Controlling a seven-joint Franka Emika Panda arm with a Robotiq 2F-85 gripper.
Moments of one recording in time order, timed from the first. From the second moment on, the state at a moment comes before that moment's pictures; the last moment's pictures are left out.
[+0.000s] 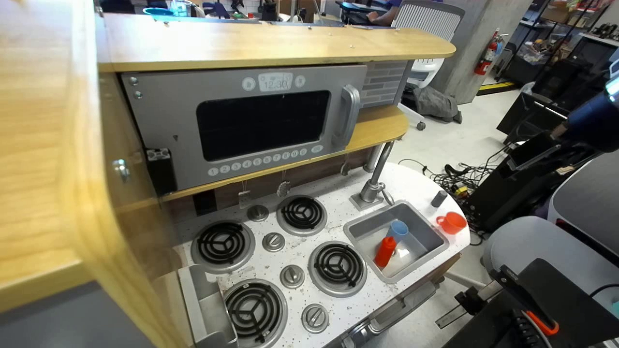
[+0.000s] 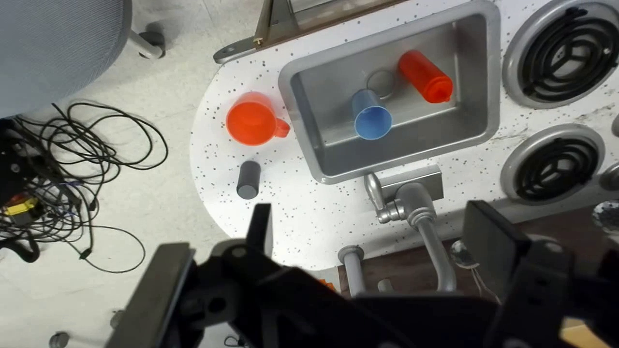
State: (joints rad) arm -0.11 0.13 -0.29 -2.56 0.48 2.94 -0.61
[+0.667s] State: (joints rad) arm -0.35 0.44 -0.11 -2.32 0.73 2.91 -1.22
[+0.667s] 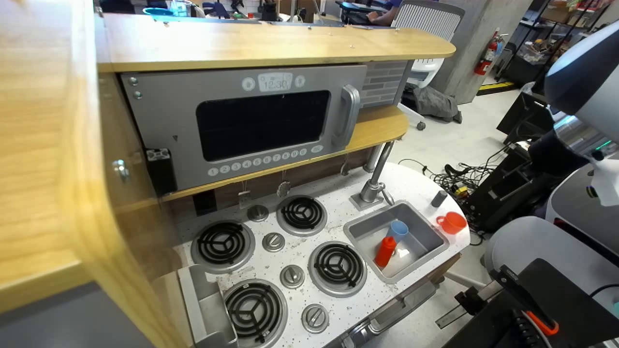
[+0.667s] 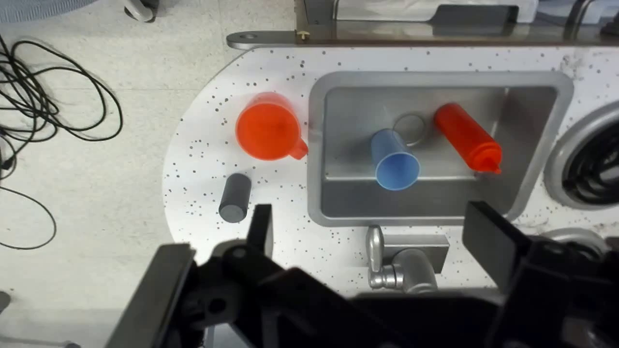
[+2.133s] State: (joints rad) arm -0.50 0.88 -0.03 -2.00 0.14 2.90 -1.29
